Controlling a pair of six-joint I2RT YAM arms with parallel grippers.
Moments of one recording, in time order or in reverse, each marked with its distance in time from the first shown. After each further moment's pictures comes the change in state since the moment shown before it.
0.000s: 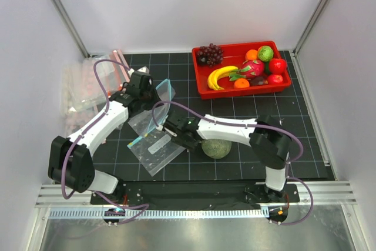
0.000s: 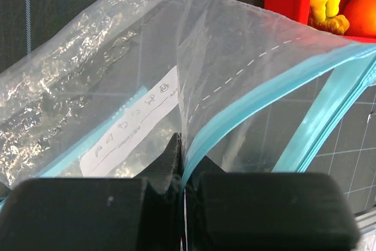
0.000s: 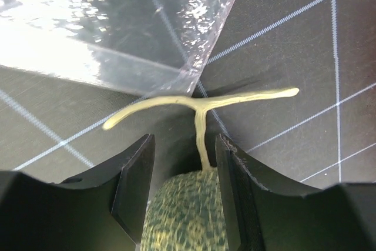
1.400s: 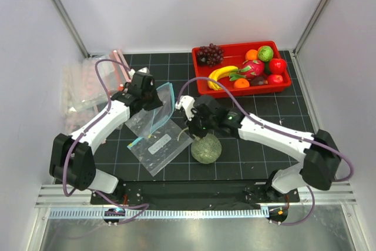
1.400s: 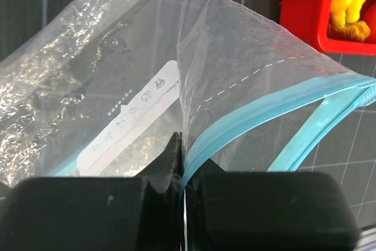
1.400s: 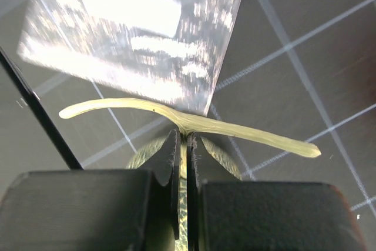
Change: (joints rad) left arm 0.001 0.023 0.000 -0.002 -0.046 0.003; right arm -0.156 -0.380 -0.211 0.245 -0.342 0.037
